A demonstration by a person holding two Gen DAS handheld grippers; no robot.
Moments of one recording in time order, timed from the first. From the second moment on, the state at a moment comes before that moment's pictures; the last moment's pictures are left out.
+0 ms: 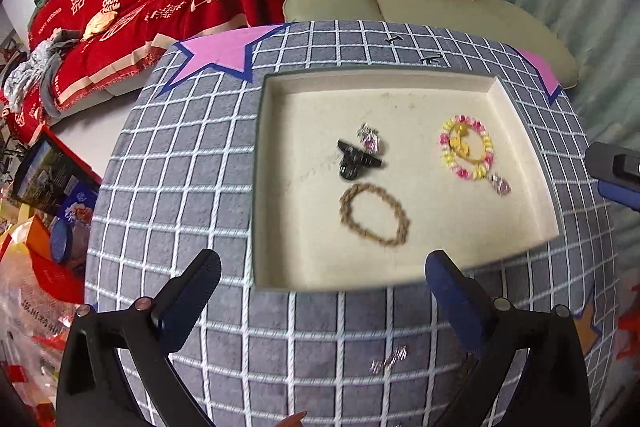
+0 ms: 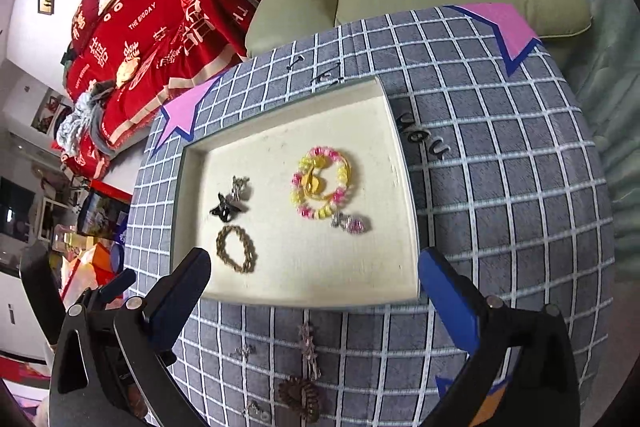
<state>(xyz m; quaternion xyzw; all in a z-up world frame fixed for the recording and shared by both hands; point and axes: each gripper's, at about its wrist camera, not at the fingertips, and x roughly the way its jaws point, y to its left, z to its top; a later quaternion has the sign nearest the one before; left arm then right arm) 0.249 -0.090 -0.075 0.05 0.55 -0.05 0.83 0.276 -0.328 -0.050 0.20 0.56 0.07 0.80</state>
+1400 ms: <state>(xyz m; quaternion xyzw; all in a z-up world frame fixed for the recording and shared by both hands) 0.176 -0.095 -0.138 0.11 0.60 -0.13 0.78 0.153 -0.294 -0.119 0.14 0.68 0.06 0.72</state>
